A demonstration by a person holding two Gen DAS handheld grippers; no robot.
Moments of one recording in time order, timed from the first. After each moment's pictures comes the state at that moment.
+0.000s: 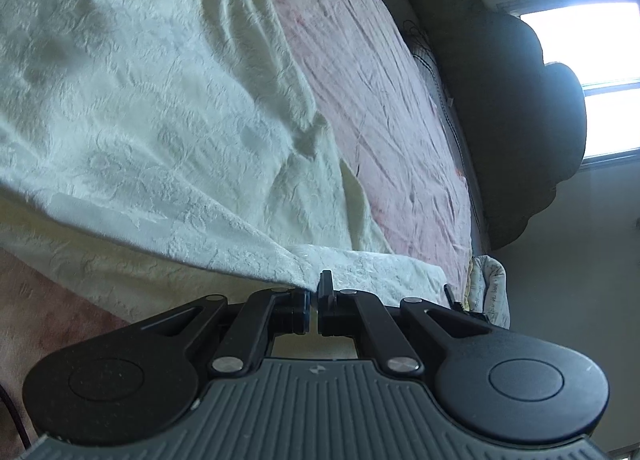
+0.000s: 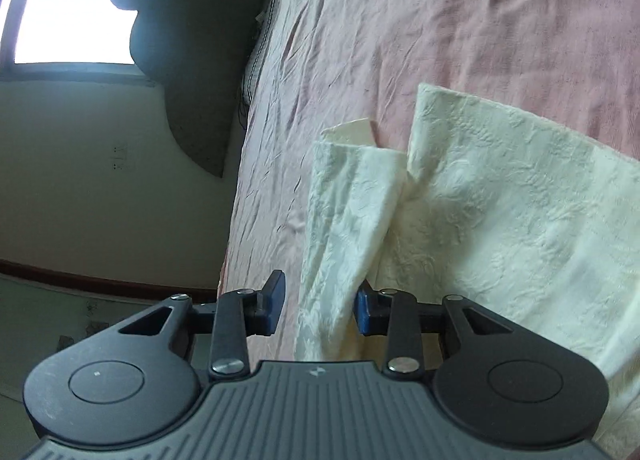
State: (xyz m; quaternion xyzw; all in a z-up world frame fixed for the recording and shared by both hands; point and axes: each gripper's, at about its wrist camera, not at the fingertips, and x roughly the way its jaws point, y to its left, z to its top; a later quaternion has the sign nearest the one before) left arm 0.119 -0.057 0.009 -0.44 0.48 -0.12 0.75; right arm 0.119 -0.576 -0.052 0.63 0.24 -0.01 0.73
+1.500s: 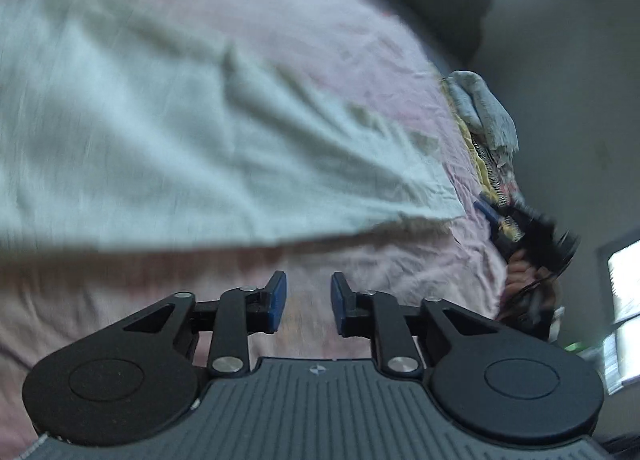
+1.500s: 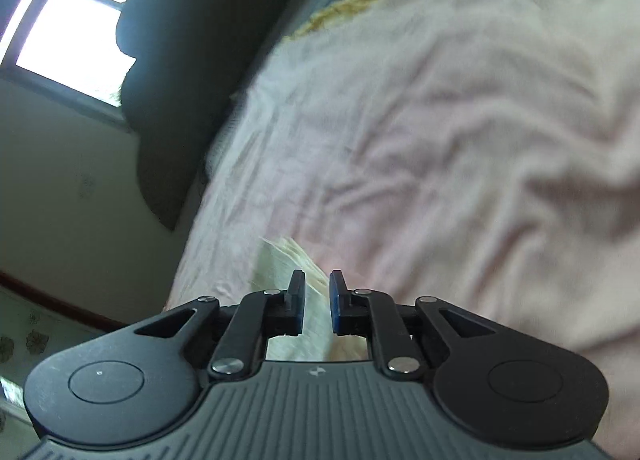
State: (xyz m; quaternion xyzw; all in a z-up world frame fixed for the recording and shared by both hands) left arm 0.069 -0.060 0.063 -0.15 0.50 -0.31 0.79; right arm -0.013 -0.646 -0.008 0.52 0.22 -0.11 0.82
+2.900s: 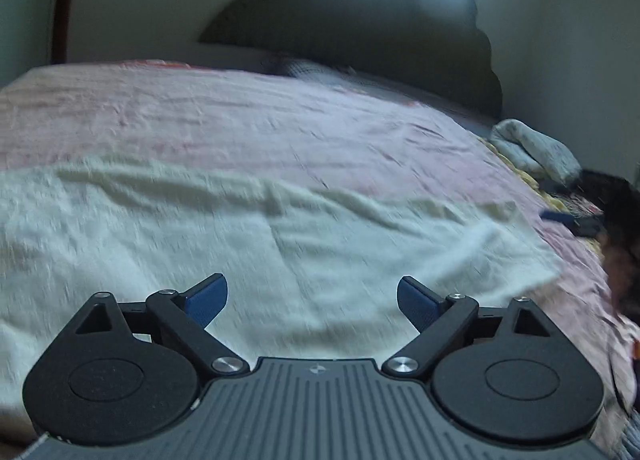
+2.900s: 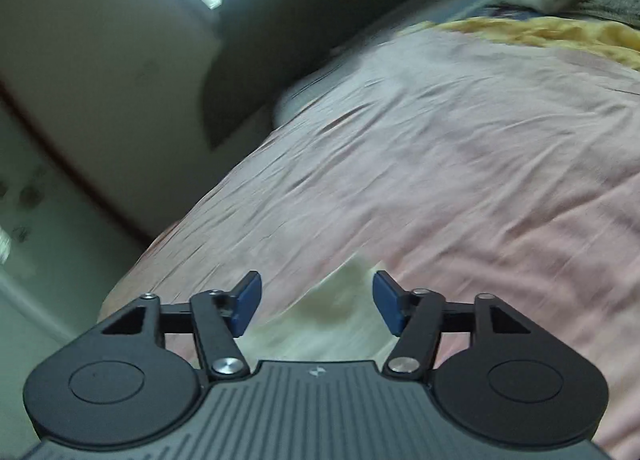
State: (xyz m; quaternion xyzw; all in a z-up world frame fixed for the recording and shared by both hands) left arm 0.084 -0.085 0.038 -0.04 0.32 -0.22 0.92; right arm 0.076 -0.606 0.021 0.33 0.27 0.01 0.90
